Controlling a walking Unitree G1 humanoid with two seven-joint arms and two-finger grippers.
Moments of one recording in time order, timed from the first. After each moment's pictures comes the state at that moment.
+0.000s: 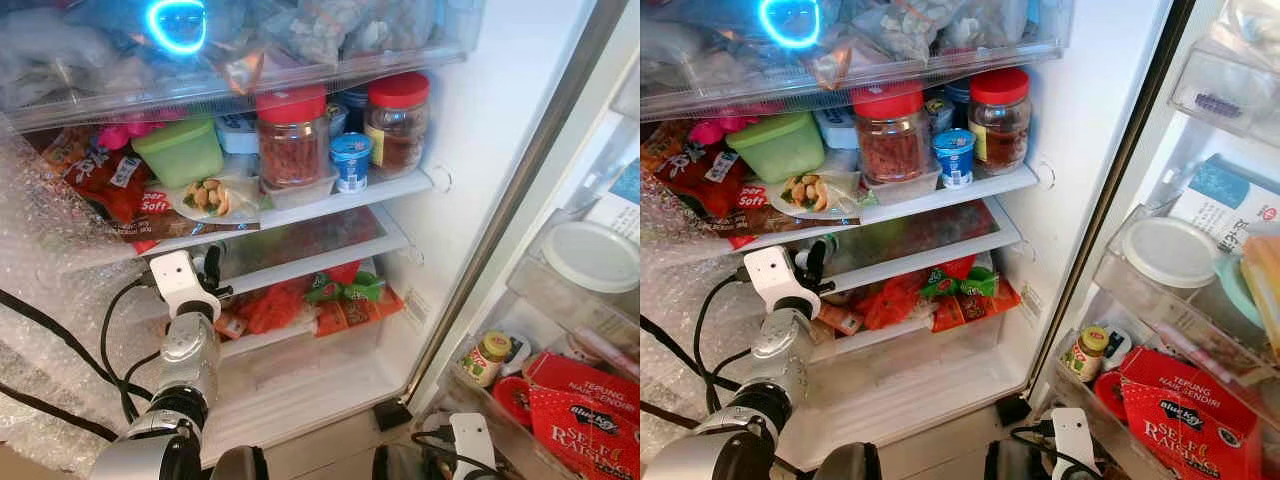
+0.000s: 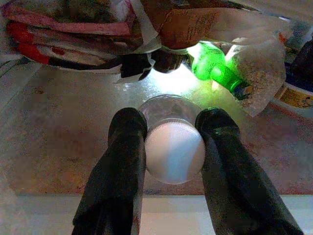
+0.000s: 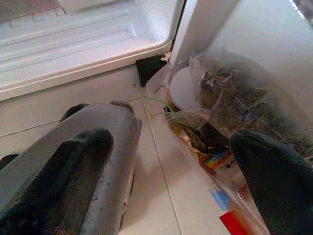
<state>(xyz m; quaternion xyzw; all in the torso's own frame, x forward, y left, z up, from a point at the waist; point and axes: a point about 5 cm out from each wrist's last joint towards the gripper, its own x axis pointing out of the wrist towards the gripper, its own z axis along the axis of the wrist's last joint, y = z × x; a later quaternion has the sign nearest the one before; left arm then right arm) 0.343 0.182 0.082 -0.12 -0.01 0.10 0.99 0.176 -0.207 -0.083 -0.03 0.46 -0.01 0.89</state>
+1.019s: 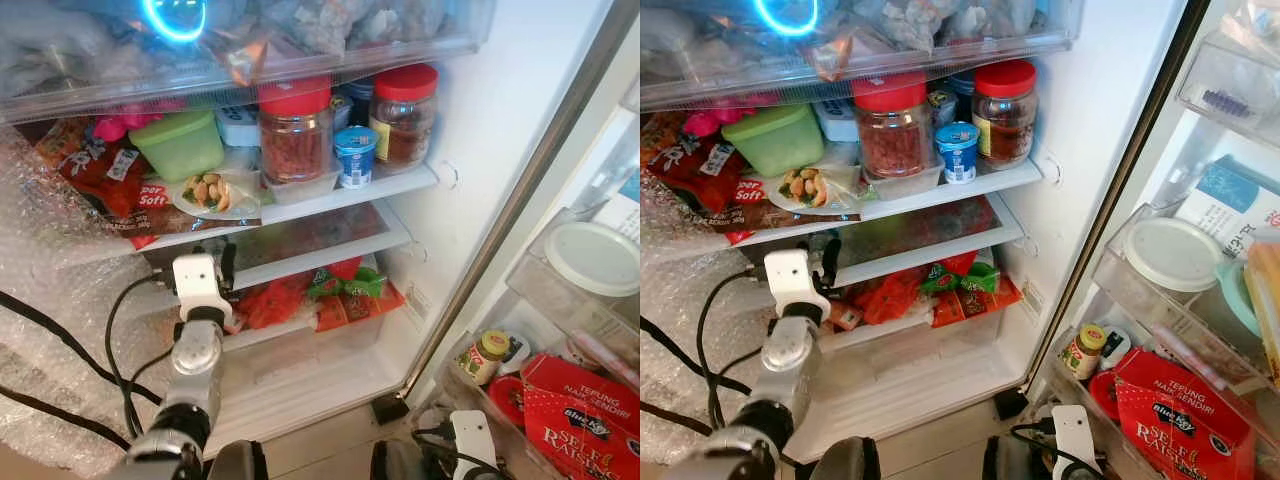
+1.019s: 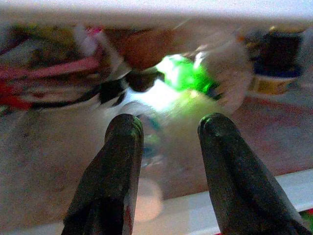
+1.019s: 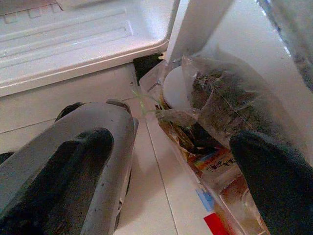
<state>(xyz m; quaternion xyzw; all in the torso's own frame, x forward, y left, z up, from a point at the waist) 0.332 0.159 0.093 -0.01 -0.09 0.03 1.00 0.177 -0.208 -0.083 -0.03 0.45 -0.01 0.89</state>
